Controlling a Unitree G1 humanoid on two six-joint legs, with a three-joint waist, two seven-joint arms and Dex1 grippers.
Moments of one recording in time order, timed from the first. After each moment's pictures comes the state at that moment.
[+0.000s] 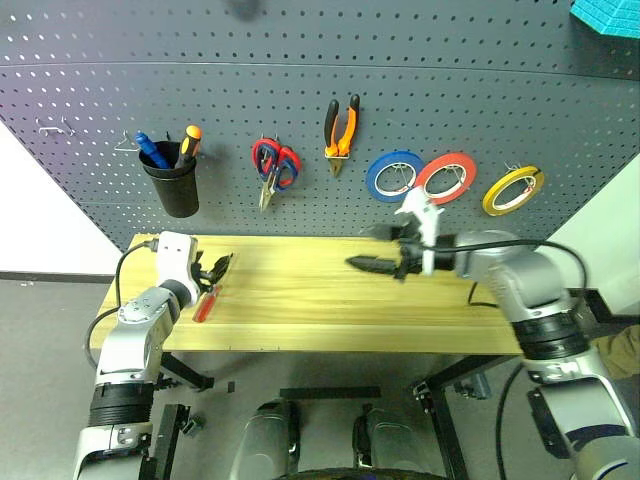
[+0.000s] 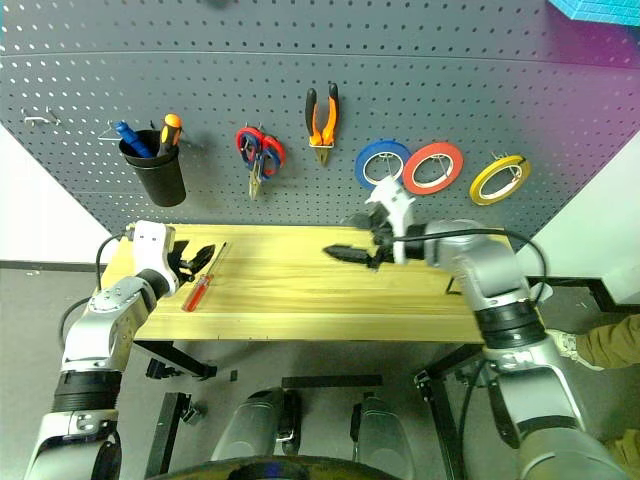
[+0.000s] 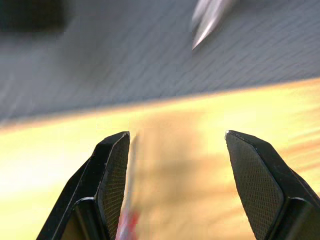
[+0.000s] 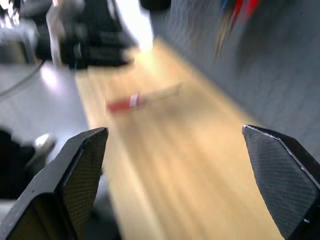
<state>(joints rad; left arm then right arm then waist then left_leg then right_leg) -0.23 0.41 0.18 0.11 -0.24 0.56 -0.32 -0.59 -0.49 0.21 0.04 0.44 0.73 0.95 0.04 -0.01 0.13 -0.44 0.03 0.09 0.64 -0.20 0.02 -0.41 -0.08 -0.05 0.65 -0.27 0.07</state>
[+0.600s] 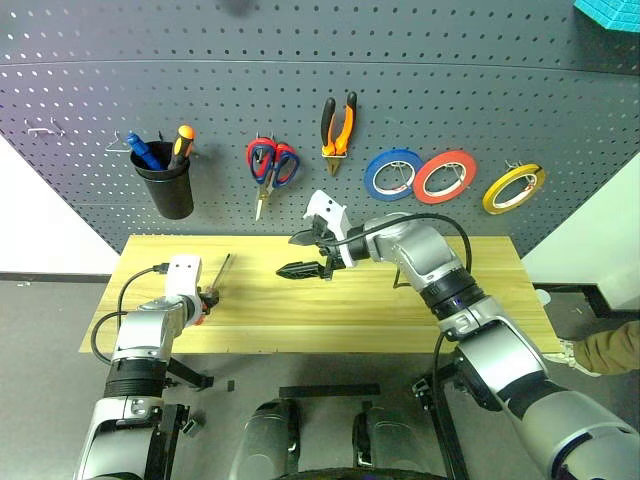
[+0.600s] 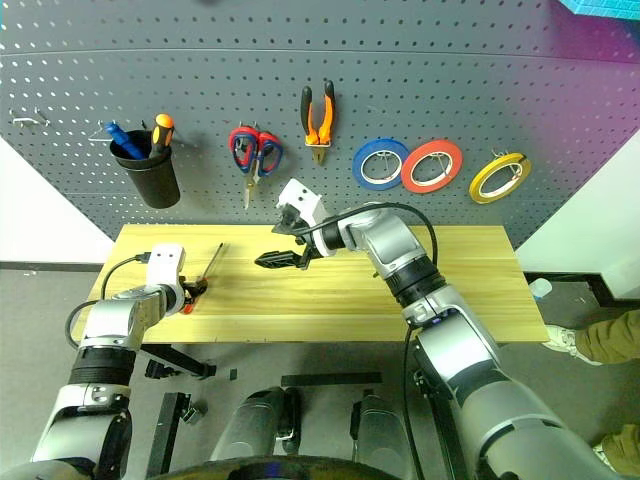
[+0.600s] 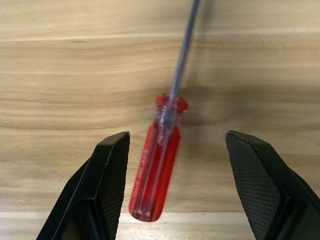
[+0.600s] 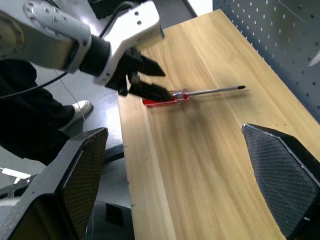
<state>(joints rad) -0.34 0.41 0.10 0.27 -0.13 0.86 -0.18 -0.90 -0.22 0.38 0.46 0.25 0.63 1.02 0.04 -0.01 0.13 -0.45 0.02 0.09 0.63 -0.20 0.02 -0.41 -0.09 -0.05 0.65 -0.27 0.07</state>
